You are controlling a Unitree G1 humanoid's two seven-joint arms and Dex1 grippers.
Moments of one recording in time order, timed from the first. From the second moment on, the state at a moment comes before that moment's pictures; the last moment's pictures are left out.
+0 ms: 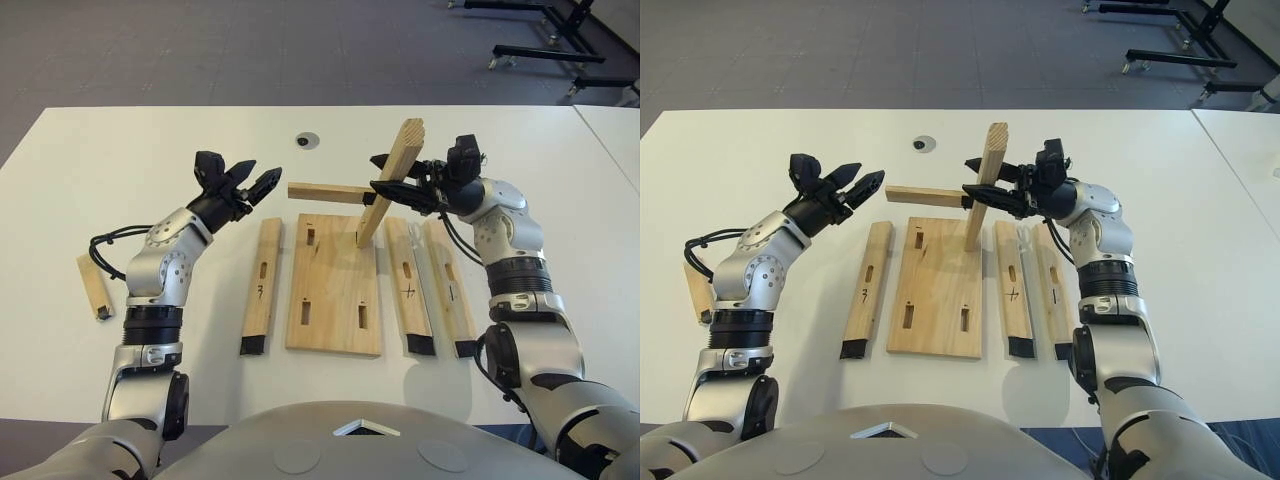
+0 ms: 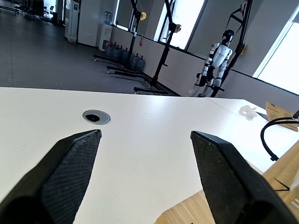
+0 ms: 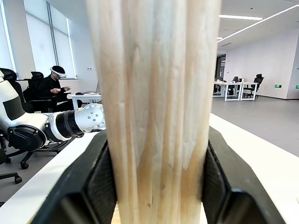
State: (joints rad) left arm -0.29 0.27 0.08 0.07 -0.49 0.43 -0.58; right arm -0.56 -0.36 -0.08 0.54 0.57 0.12 1.52
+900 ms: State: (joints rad) left arm -0.29 0.24 0.09 0.07 -0.49 0.40 -0.57; right arm -0.77 -0.43 -0.37 0.34 0.81 0.28 1.19
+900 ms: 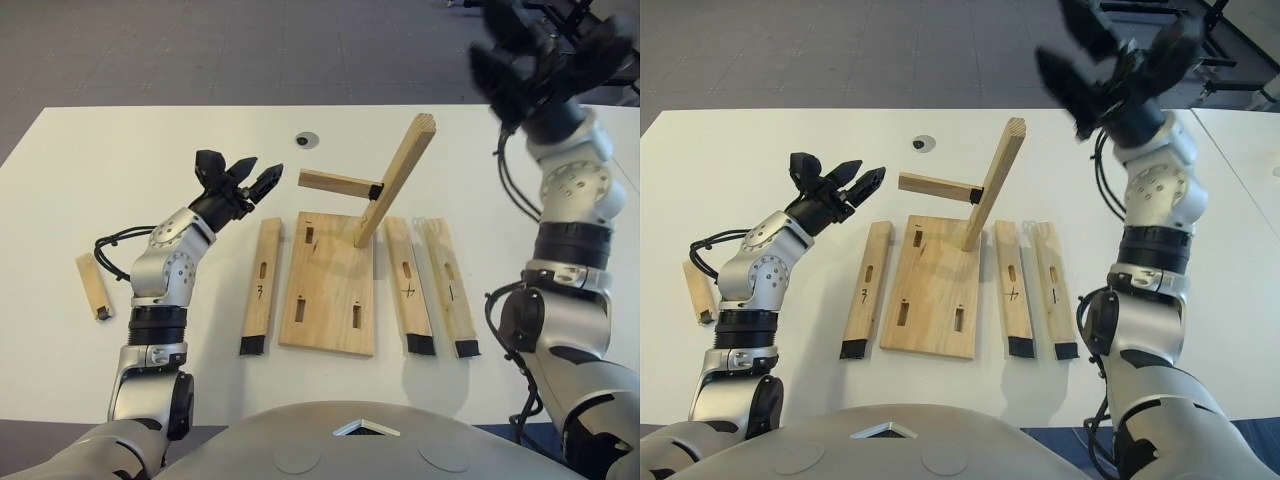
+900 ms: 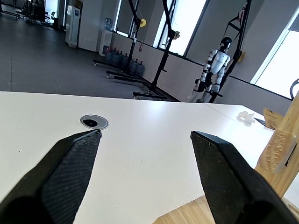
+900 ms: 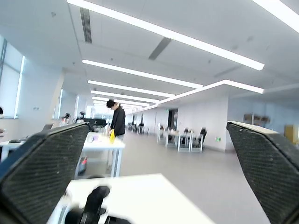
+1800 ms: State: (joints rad) left arm -0.20 0.17 0.15 0.02 -0.45 0.30 -0.44; right arm -0.73 -0.44 -0.46 0.12 0.80 0.29 0.84
